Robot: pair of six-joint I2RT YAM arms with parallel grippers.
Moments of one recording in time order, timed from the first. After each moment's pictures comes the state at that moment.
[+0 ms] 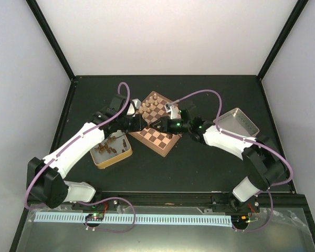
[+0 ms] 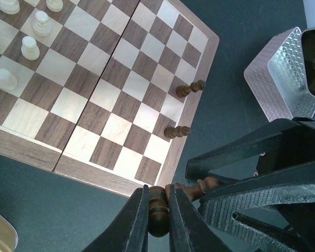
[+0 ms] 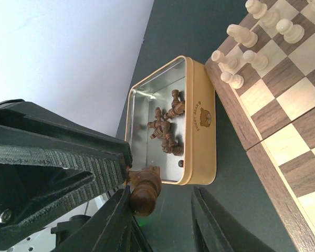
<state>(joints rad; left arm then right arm) -0.51 1.32 1.09 -0.62 0.28 -0.58 0.68 1.58 0.97 0.11 -0.59 0.84</state>
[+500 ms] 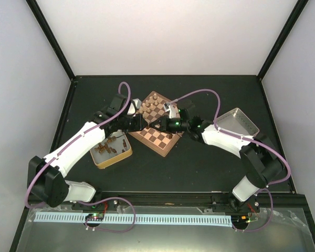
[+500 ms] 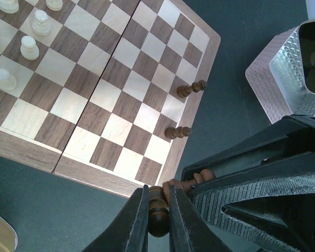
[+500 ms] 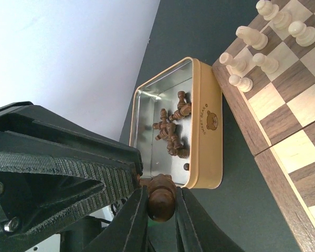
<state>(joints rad) -0.51 1.33 1.10 -0.62 0.28 -0.58 0.68 1.61 0.99 0.14 -0.61 0.85</state>
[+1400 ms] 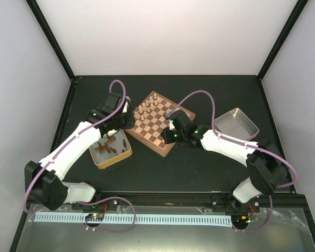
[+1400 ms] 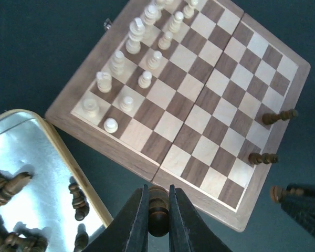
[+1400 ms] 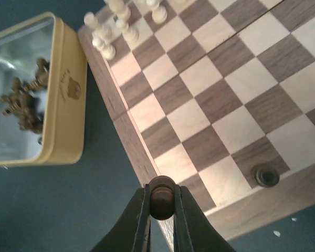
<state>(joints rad) -0.47 1.31 1.13 -0.74 0.00 -0.48 0.77 1.54 0.99 -0.23 -0.14 0.52</state>
